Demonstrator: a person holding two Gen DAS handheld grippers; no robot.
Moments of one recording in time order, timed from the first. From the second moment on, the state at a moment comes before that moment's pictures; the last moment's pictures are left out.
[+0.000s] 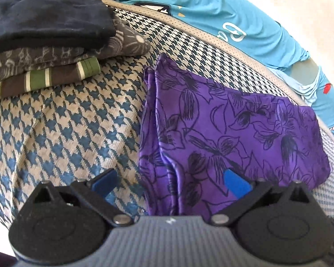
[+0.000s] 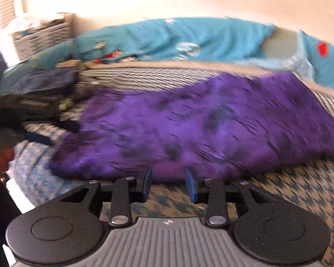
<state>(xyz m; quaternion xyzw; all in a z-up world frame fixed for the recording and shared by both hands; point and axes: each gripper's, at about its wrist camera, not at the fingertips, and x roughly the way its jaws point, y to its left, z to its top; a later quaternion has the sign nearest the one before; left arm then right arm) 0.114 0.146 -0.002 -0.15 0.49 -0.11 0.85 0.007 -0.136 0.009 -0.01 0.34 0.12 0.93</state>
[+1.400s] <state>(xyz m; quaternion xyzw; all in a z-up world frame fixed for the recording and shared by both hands) 0.130 0.157 -0.006 -0.21 0.52 -0.12 0.82 0.007 0.024 -0.043 -0.28 0.21 0.29 0.89</state>
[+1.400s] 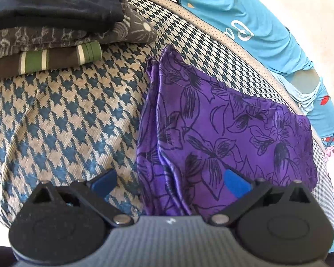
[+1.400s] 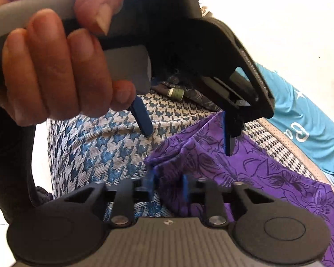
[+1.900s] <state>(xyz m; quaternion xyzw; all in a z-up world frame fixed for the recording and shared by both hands) 0.175 0.154 -0.018 -0.30 0.54 -0.15 0.77 0.030 -0.034 0.012 -0.07 0.24 0.25 0.94</state>
